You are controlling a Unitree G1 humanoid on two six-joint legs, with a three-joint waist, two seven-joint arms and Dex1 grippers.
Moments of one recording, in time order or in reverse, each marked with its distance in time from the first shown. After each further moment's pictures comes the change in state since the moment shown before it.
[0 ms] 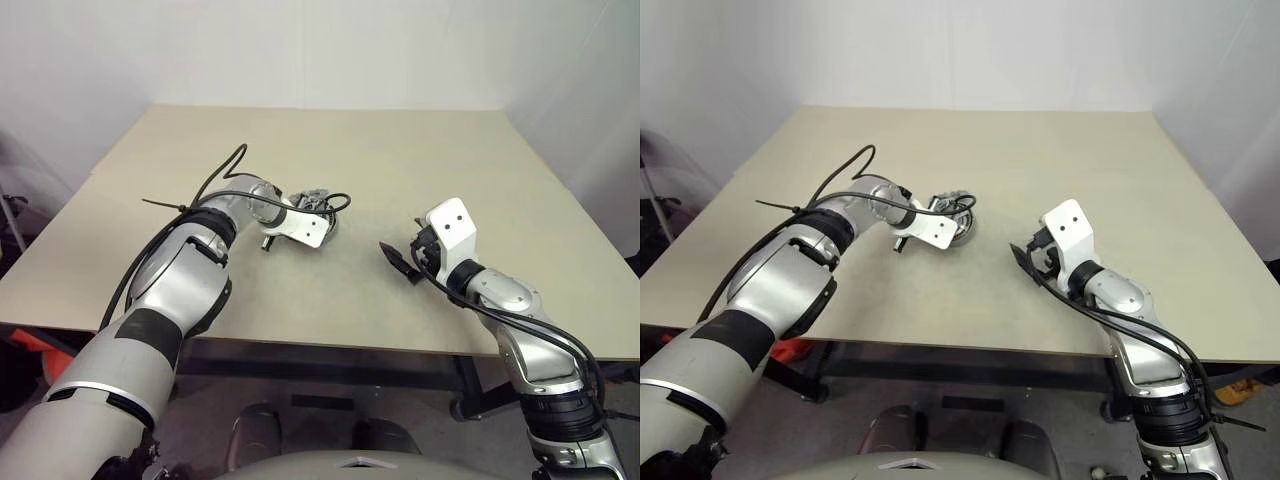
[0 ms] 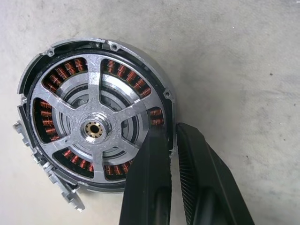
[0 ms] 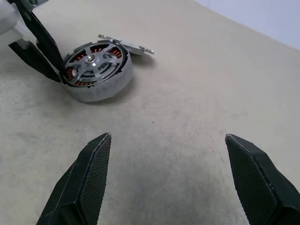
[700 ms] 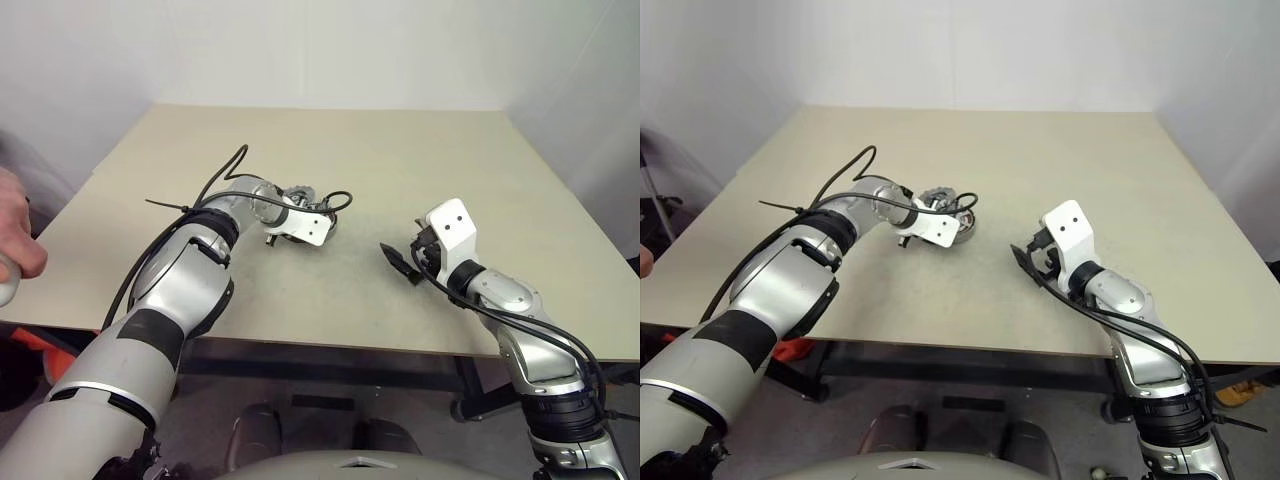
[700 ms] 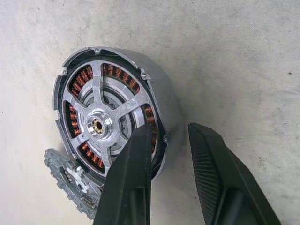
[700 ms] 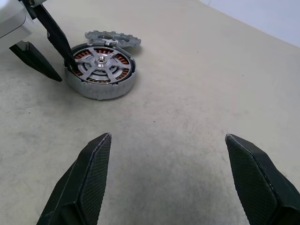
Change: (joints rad) left arm 0.002 -0.025 -0.002 -0.001 0.005 0.047 0.047; right arm 0.004 -0.002 0.000 -0.018 0.000 0.014 -0.007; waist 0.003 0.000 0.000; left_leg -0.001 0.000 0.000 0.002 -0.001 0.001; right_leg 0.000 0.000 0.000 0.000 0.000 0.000
